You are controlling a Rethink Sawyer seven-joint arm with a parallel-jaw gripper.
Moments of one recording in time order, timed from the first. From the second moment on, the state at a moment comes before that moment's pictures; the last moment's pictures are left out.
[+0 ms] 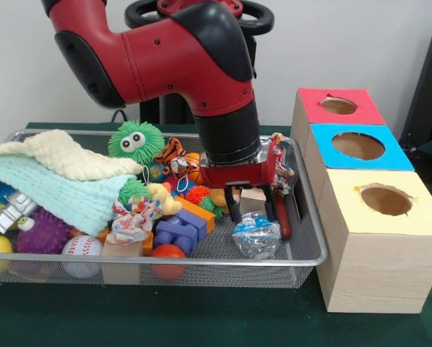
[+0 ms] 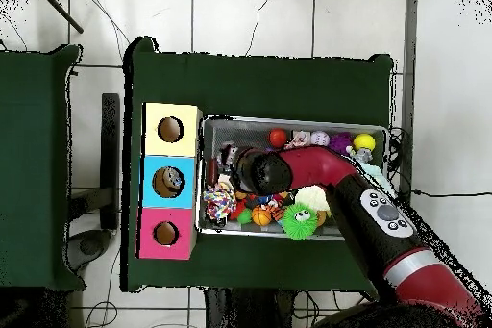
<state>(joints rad) -0.70 -0.42 0.63 1.66 -0.61 0.48 2.17</state>
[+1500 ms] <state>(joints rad) -0.65 -0.36 0.53 1.59 -0.61 0.48 2.17</state>
